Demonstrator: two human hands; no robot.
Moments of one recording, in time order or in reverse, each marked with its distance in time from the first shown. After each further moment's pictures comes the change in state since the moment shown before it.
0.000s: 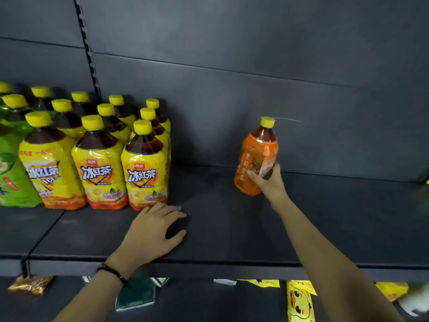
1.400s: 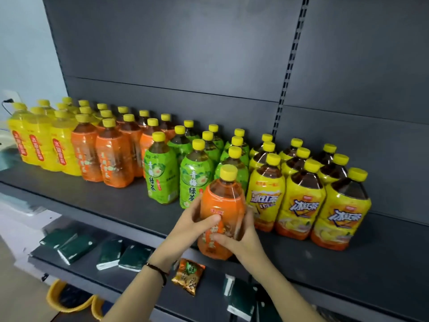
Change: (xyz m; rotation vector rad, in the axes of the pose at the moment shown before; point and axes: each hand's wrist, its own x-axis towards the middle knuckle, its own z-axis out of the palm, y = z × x) left_hand -0.171 -0.244 -0.184 -1.315 0.217 -0.455; right_hand -0.256 -0.120 0.414 0.248 -0.642 -0.257
